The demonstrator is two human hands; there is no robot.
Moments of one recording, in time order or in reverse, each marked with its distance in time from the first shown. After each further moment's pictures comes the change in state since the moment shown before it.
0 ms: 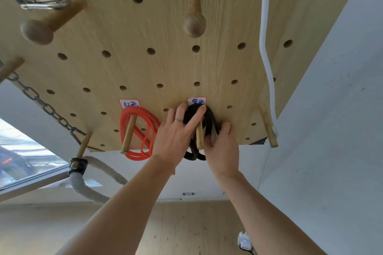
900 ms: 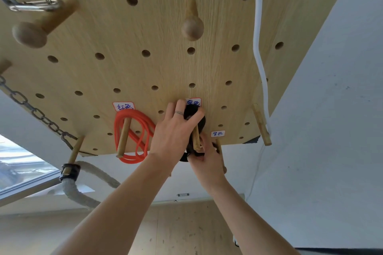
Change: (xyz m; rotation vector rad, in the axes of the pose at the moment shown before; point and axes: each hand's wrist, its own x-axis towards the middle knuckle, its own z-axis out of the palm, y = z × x) left_hand 0.016 0.018 -0.042 -0.036 -0.131 -0.019; right_hand -0.035 -0.015 -0.008 0.390 -0.331 0.137
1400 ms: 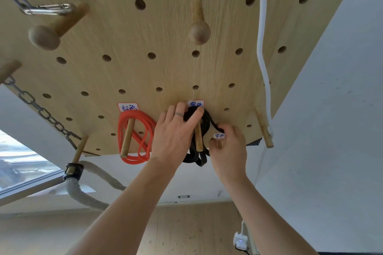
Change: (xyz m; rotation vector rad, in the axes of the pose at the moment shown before) left_hand -0.005 -0.006 0.003 0.050 0.185 0.010; right_hand 0.011 -0.019 -0.034 -0.237 0.363 -0.139
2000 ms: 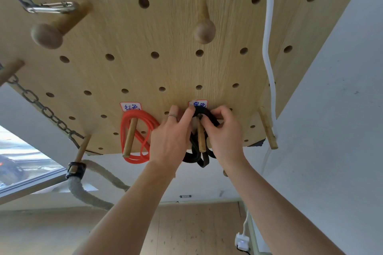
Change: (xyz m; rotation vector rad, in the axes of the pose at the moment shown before) left_hand -0.008 -0.006 0.005 -0.115 -0.015 -0.181; right_hand 0.030 -0.034 0.003 0.339 -0.076 -0.035
